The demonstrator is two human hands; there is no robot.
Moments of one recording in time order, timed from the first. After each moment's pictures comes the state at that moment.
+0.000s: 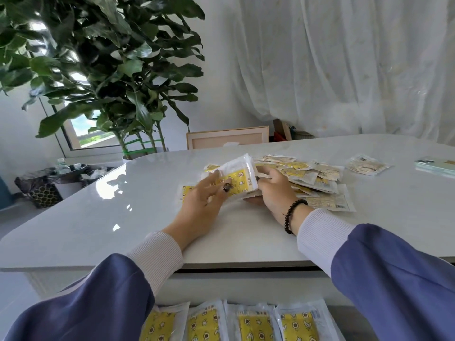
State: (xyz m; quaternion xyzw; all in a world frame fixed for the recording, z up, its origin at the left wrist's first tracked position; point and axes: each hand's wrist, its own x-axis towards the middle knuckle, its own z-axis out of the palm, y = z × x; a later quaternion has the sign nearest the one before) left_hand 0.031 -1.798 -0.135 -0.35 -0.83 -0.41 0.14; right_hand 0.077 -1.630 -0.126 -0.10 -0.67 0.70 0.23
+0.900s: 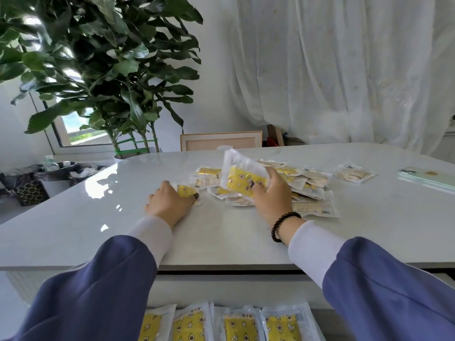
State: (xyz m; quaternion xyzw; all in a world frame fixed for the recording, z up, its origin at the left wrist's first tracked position) left_hand -0.016 -1.809 -0.129 -0.01 -0.94 -0.32 0.10; right_hand 0.103 -1.627 -0.122 -0.13 -0.81 0.44 0.38
